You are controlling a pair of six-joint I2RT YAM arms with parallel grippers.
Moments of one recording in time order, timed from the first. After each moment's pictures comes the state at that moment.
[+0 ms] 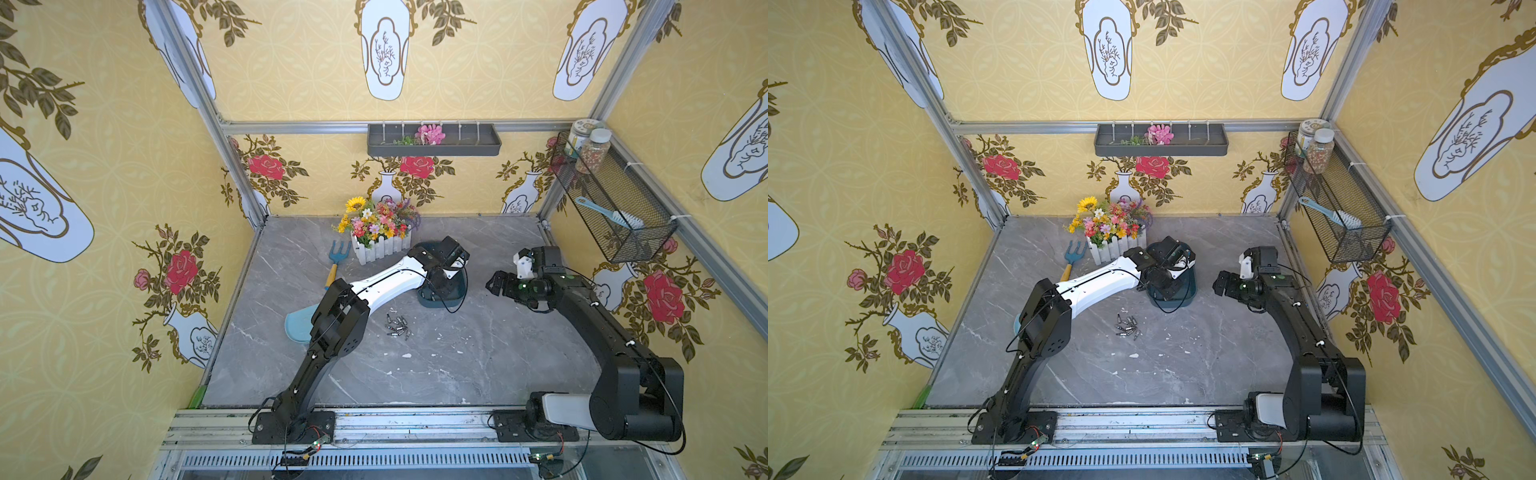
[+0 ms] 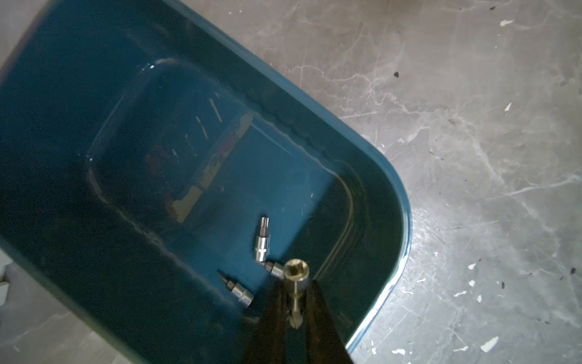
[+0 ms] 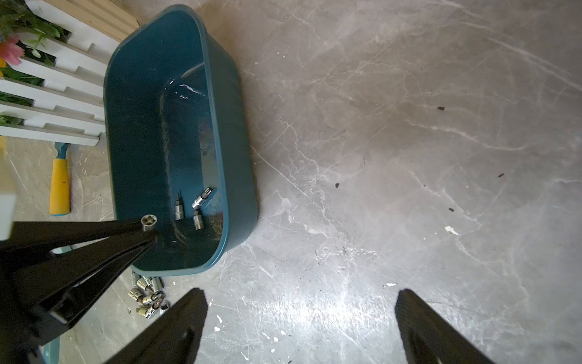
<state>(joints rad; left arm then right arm) -0.86 2.24 1.95 -0.80 0.01 0.06 -0.06 1.32 0.93 -0.63 -0.31 0.25</state>
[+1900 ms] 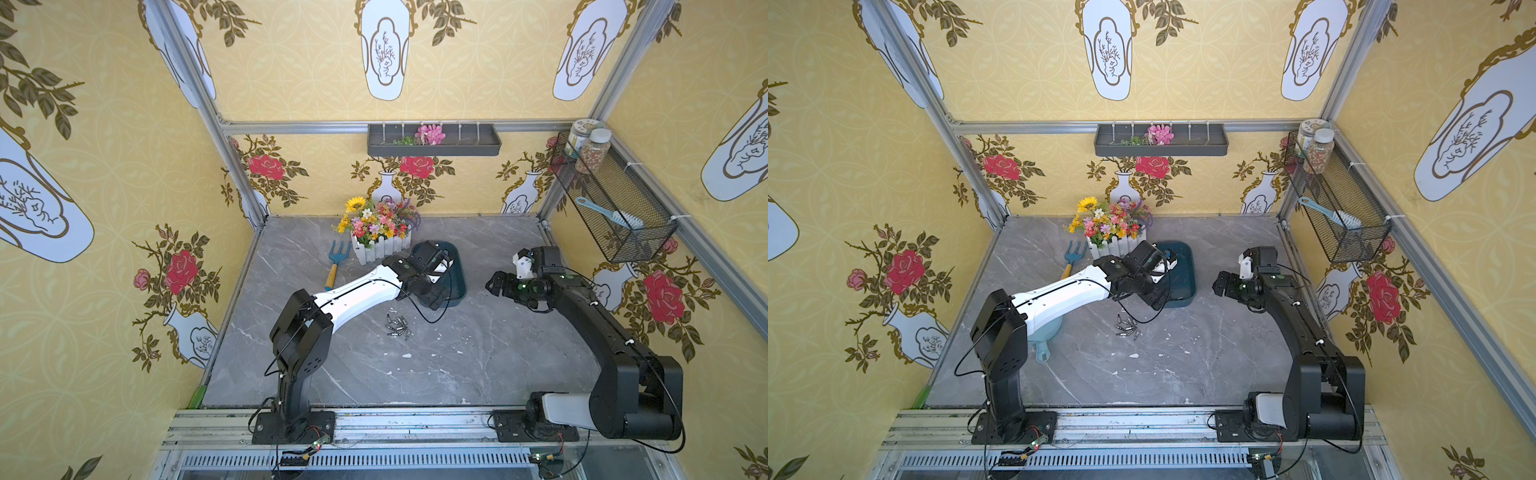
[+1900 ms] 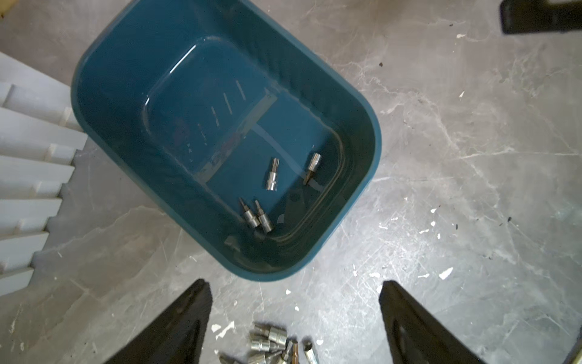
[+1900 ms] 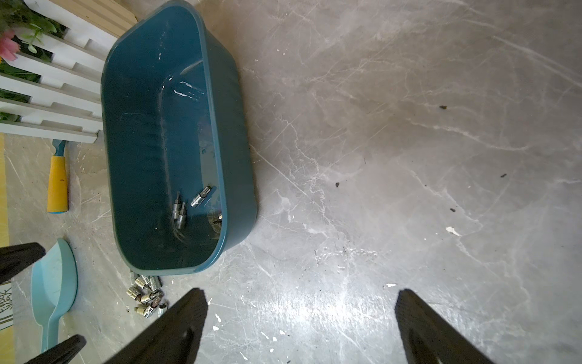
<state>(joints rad) -0.86 1.90 1.57 -0.69 -0.01 -0.02 -0.06 1.33 0.93 -0.63 -0.32 0.25</state>
